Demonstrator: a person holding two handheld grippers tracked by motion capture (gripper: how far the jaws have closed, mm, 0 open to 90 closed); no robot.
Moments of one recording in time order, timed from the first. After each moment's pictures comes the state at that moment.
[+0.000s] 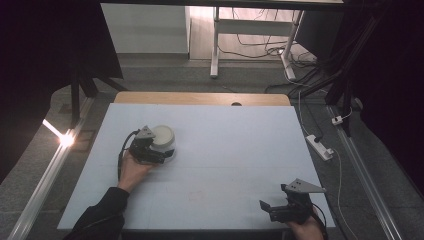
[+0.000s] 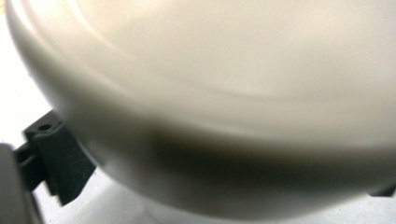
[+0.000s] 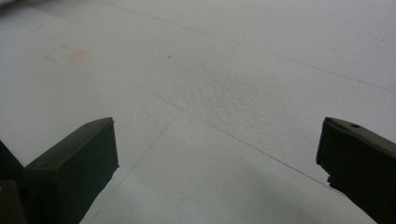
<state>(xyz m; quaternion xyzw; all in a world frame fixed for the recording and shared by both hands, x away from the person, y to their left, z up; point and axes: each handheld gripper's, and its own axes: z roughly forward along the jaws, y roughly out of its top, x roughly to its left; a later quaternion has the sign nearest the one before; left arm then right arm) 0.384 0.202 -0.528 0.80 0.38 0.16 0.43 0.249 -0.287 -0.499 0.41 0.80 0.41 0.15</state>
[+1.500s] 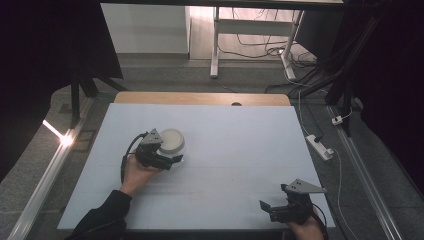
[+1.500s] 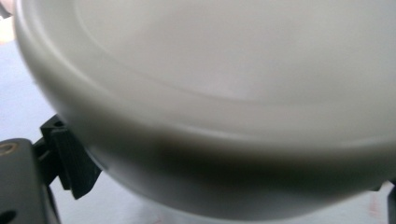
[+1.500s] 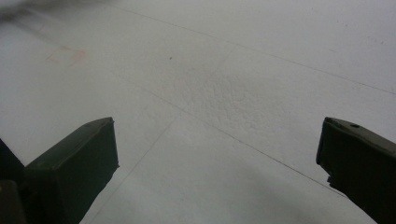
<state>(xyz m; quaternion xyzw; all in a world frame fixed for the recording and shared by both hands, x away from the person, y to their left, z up) 0.354 0.170 -0.497 0.82 0.32 0.14 0.45 0.248 -0.287 -0.499 0.41 0.80 0.41 0.15</state>
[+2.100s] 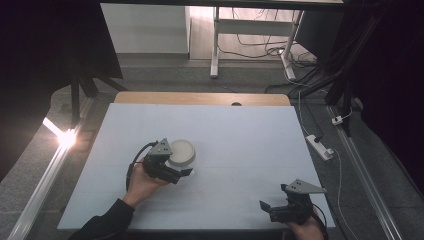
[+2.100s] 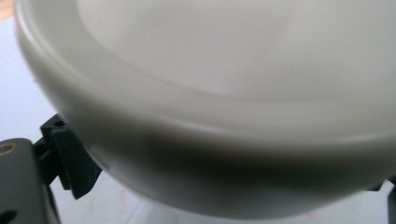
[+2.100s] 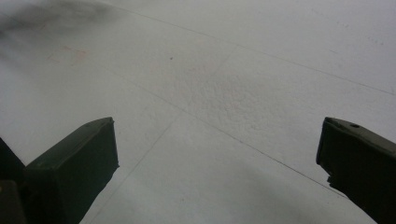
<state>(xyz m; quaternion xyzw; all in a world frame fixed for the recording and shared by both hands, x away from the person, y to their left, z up) 0.321 0.139 -0.487 0.84 0.26 0.11 0.46 0.248 -0.287 -0.498 0.41 0.80 0.41 0.15</state>
